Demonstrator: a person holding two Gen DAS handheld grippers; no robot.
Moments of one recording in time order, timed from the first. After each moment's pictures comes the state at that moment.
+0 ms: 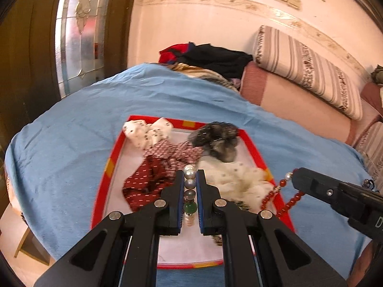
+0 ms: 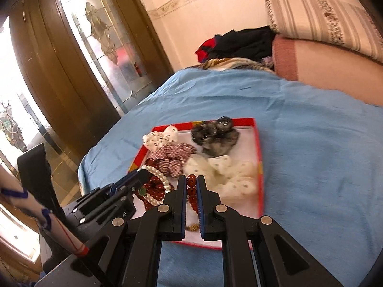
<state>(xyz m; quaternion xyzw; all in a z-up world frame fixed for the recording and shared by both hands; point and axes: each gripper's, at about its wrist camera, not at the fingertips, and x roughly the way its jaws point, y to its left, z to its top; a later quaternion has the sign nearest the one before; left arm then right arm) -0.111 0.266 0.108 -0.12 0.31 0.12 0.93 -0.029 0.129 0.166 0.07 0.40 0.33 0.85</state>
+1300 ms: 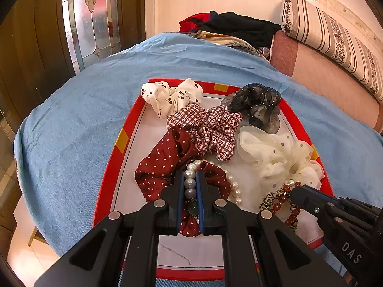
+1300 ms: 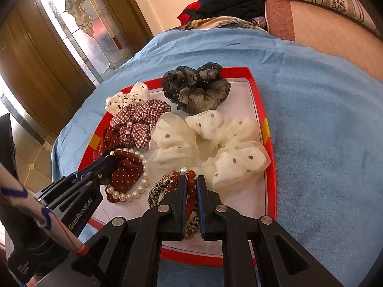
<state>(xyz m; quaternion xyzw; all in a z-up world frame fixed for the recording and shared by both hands) -0.086 0.281 0.065 -0.10 0.40 0.18 0.89 -0.003 0.153 0.090 0.05 0.48 0.28 0.83</state>
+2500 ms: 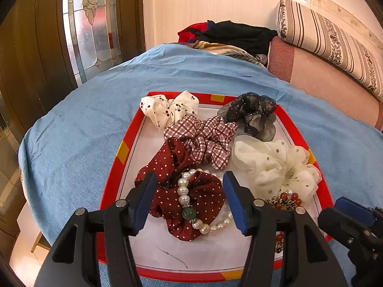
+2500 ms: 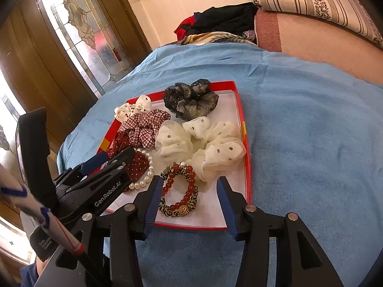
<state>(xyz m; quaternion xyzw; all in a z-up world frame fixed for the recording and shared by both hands) -0.088 0.273 0.072 -0.08 0.37 0.18 0.91 -0.035 0.124 0.118 0.06 0.46 0.27 0.85</state>
